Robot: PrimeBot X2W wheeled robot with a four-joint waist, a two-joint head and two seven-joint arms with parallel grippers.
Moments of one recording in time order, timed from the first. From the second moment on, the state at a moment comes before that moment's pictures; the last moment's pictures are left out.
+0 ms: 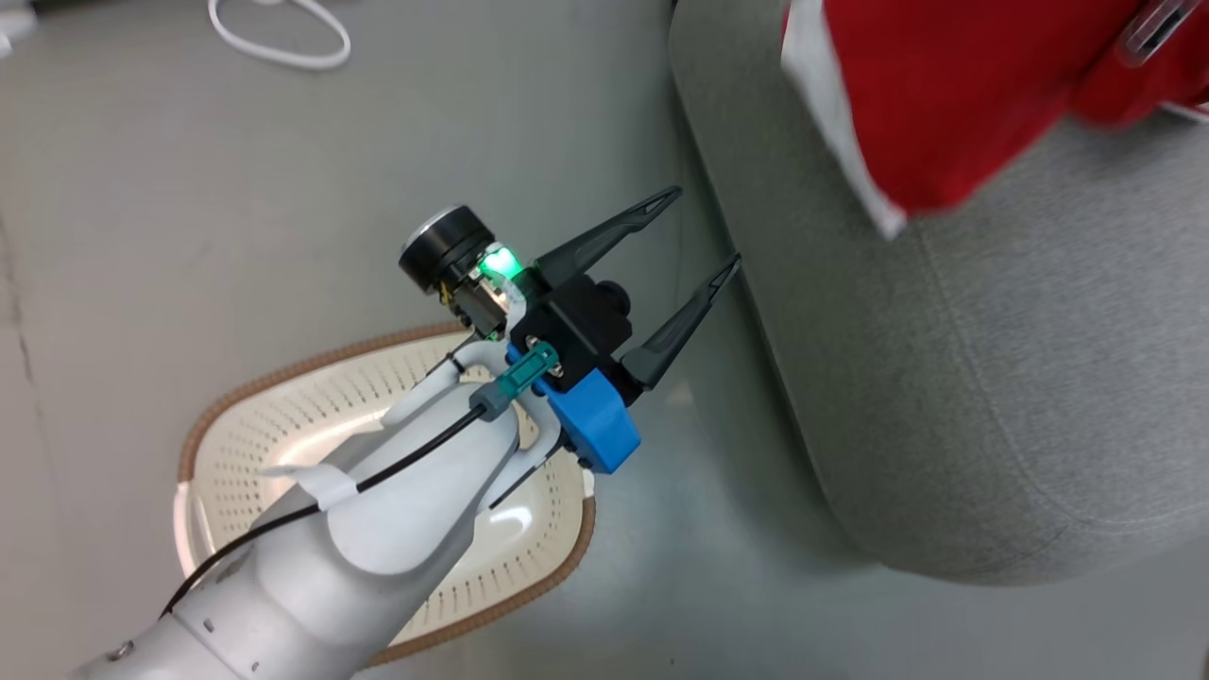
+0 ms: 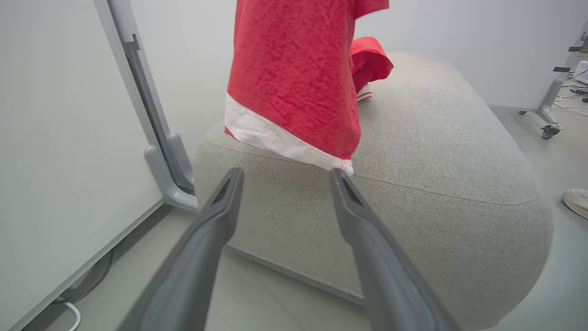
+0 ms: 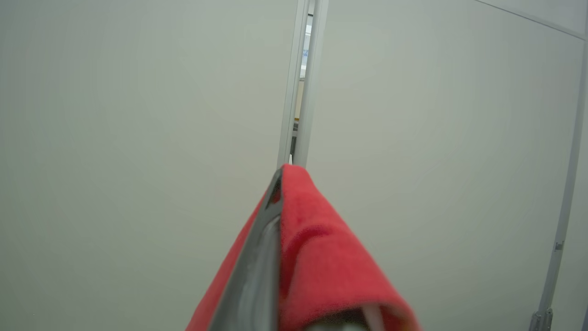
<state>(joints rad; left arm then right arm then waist) -0.83 0.21 -0.93 0.45 -0.35 -0.13 -0.25 -0.82 -0.27 -0.12 0.11 0.27 0.13 -0.26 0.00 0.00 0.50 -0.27</state>
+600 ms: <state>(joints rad) -0.93 0.26 -0.96 0.45 -0.34 -0.13 -0.23 -1.14 -0.61 -0.34 0.49 0.27 0.13 -0.26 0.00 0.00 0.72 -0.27</state>
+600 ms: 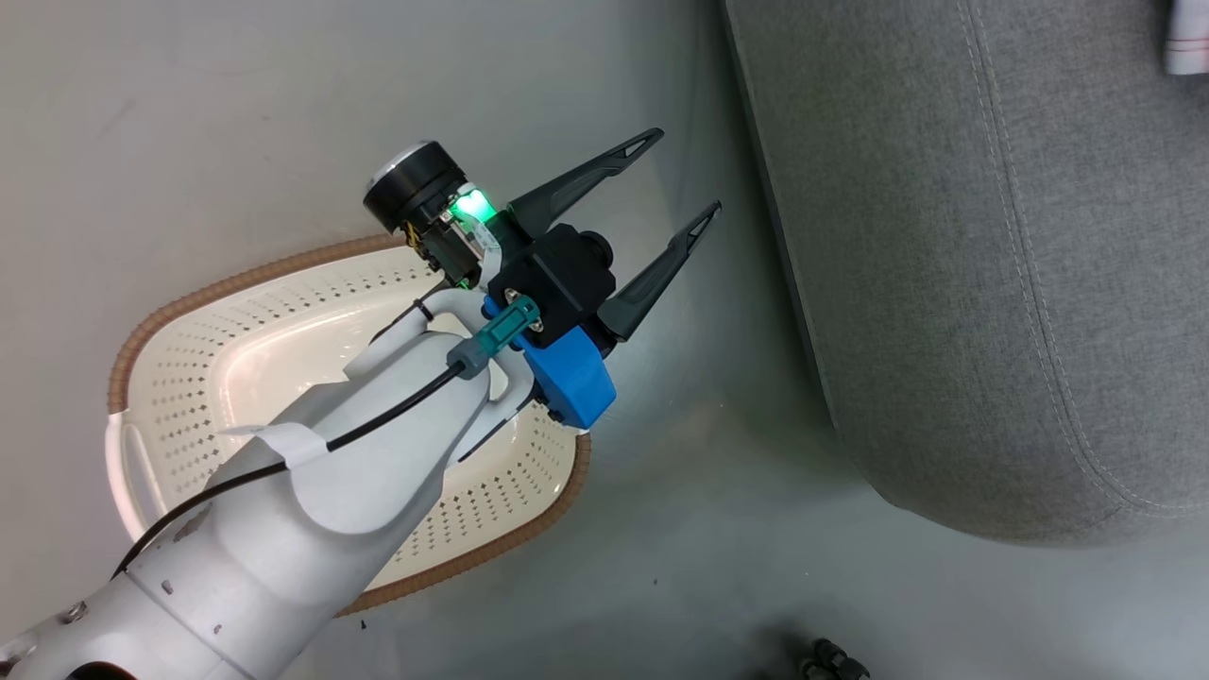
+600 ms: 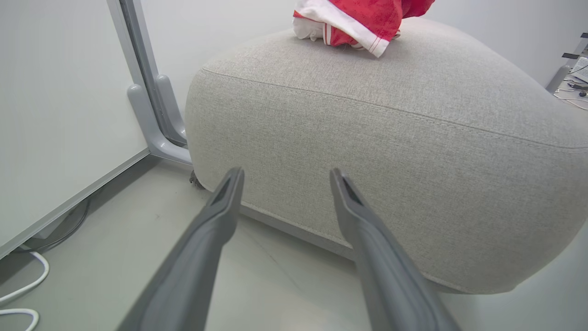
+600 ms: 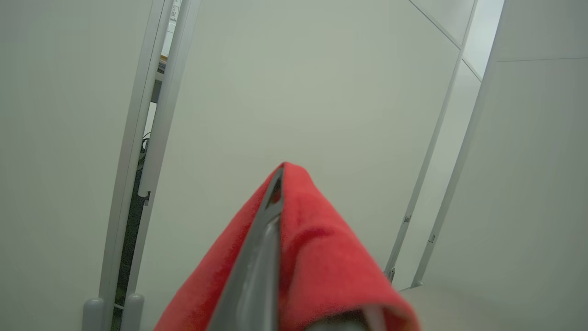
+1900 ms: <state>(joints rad) -0.86 0.22 -0.95 0.48 -0.39 -0.10 -0.26 -0.67 -0.41 -0.33 0.66 0.25 0.13 -0.26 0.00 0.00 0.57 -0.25</state>
